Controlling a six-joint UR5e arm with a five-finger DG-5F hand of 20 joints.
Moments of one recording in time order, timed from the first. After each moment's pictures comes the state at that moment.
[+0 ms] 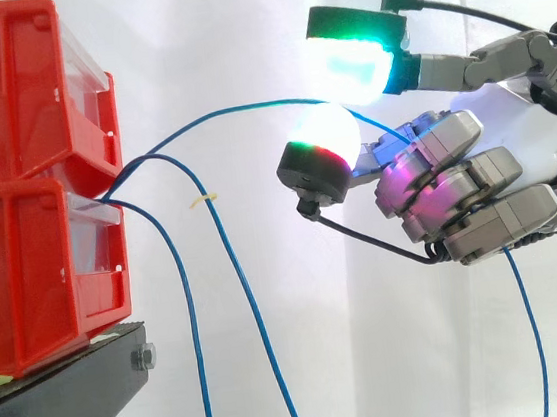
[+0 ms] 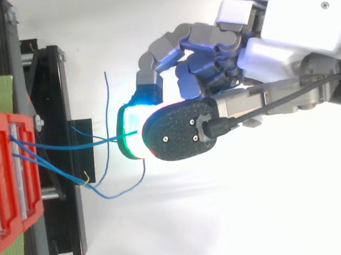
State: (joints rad) arm 0.21 -2.20 -1.15 -3.11 -1.10 0.17
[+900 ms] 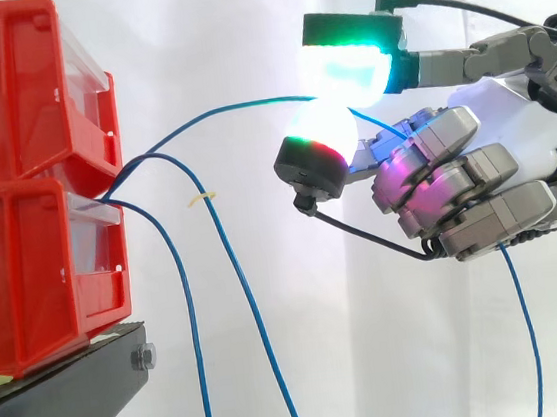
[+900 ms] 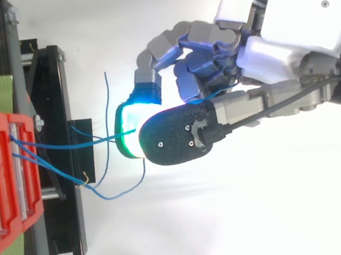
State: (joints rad) arm 0.21 -2.20 -1.15 -3.10 -1.10 0.17
